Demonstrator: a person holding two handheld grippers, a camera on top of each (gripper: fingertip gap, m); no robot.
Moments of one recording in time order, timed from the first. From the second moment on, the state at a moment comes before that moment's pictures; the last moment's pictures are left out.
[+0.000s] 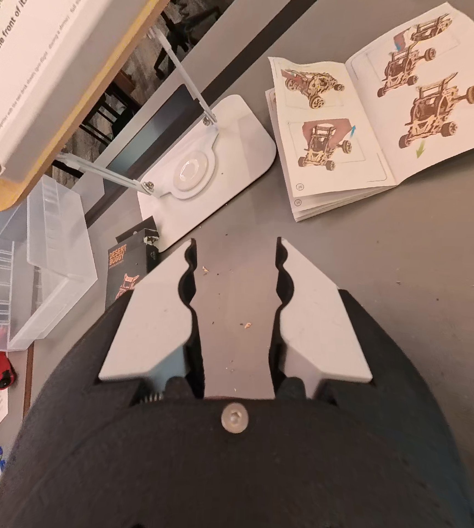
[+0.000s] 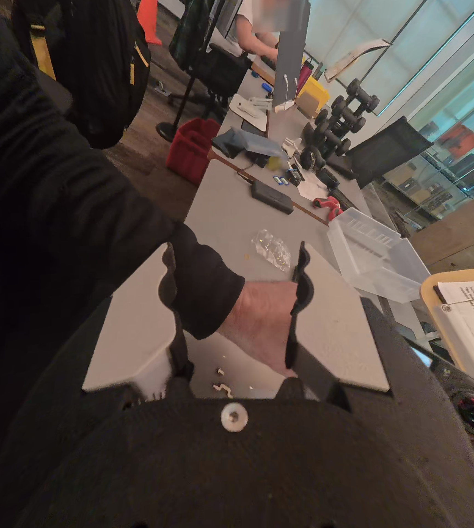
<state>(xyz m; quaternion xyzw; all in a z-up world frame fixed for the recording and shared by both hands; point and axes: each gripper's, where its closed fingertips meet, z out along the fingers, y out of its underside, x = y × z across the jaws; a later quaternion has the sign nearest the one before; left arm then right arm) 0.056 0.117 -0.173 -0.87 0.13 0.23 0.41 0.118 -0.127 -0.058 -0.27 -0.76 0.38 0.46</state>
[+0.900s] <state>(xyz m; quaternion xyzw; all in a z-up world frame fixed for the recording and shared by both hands) 0.170 -0.009 0.074 -0.60 0.25 -0.06 0.76 0.147 0.088 -0.167 -0.63 -0.64 0.17 0.41</state>
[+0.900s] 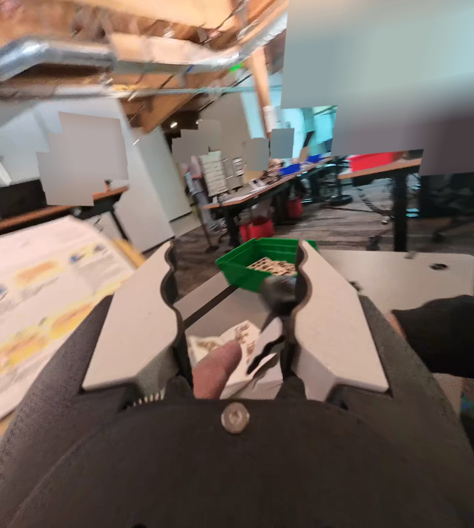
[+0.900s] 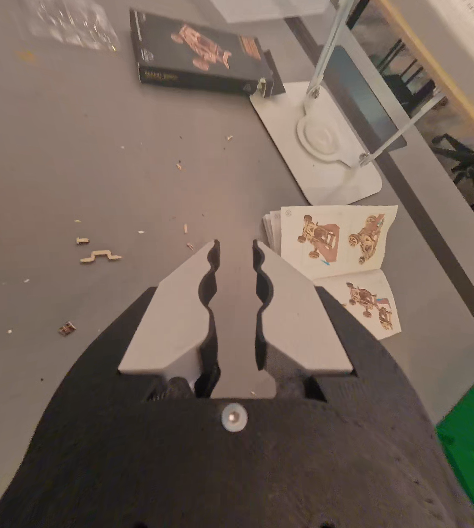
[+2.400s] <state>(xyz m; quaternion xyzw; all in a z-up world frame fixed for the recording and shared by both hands) 0.159 -0.001 0.038 -0.62 0.19 0.05 0.76 0.145 0.082 -0.166 -0.65 -0.61 0.18 0.42</state>
